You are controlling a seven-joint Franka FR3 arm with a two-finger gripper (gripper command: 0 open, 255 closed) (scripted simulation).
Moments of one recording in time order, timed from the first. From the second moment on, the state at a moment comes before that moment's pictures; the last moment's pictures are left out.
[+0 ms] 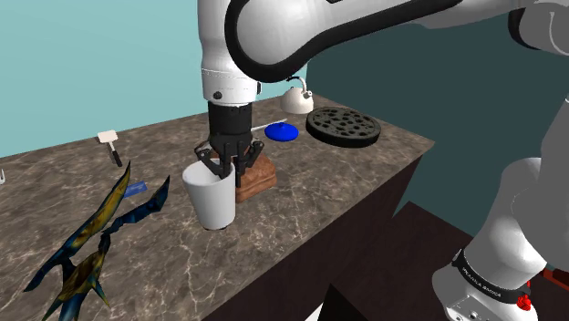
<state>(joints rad) 0.39 0.16 0.31 -1.79 0.10 1.95 0.81</state>
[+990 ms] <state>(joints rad) 0.40 0.22 0.31 -1.91 0.09 2.13 0.80</state>
